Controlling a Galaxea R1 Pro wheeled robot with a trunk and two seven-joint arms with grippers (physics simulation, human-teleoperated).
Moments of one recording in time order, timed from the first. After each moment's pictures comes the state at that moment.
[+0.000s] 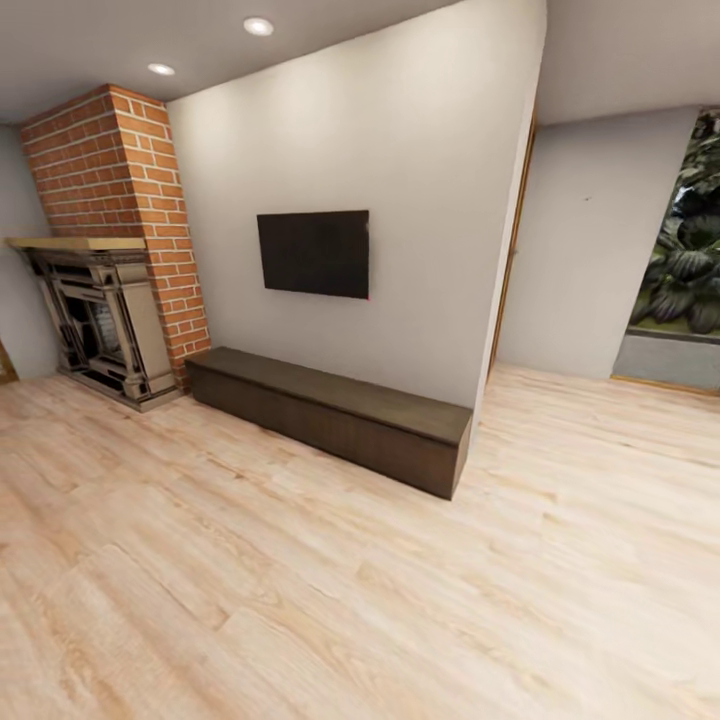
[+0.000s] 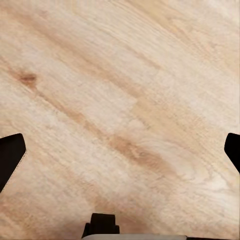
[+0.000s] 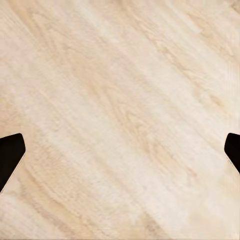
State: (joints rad) left arm 0.02 0.03 0.00 -0.39 0.14 -0.33 -0.06; right arm -0.07 -0.03 0.03 -0.44 0.28 -0.25 -0.01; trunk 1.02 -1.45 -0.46
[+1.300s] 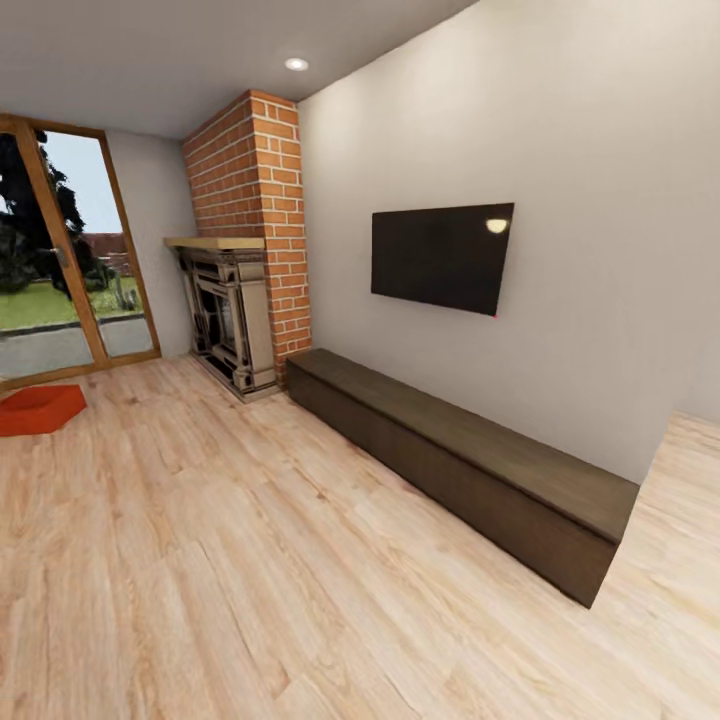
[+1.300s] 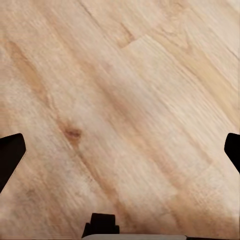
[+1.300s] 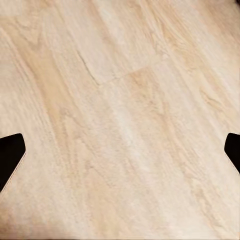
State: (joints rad) left arm 0.02 0.03 0.00 -0.39 0.14 -0.33 -0.06; right arm -0.07 -0.03 0.03 -0.44 0.28 -0.25 -0.01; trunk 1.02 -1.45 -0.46
